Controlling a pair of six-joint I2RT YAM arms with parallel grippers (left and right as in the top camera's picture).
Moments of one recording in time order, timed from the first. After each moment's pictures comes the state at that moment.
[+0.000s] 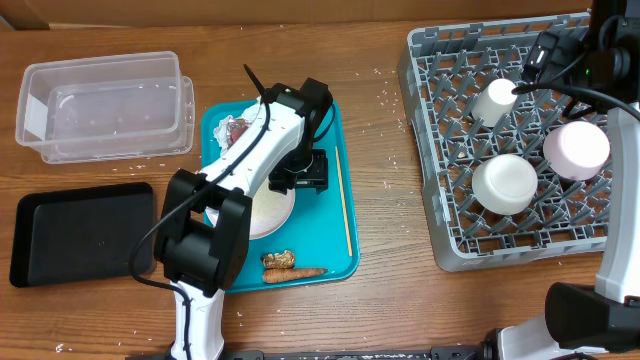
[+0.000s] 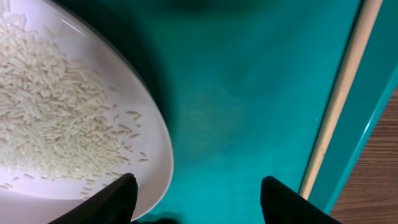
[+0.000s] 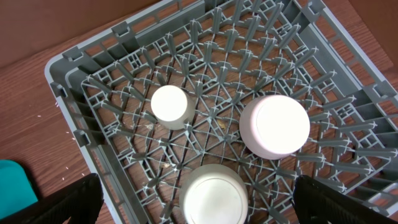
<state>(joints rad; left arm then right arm) -0.45 2.12 1.68 -1.25 0.08 -0.46 -0.08 1.71 2.09 -1.37 0.20 0.31</state>
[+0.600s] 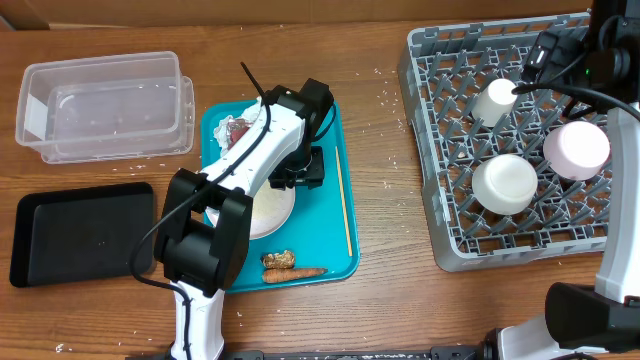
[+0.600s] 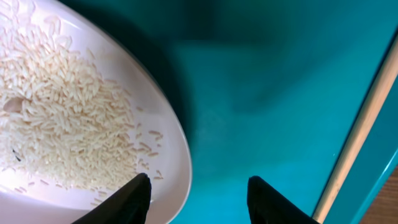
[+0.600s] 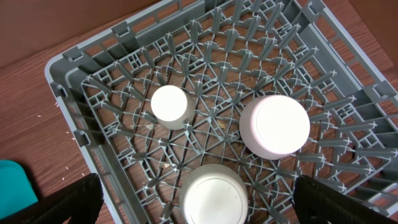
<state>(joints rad) -0.45 2.12 1.66 -1.20 0.00 -0.53 -0.08 1.71 2.09 -1.37 0.20 0.31</state>
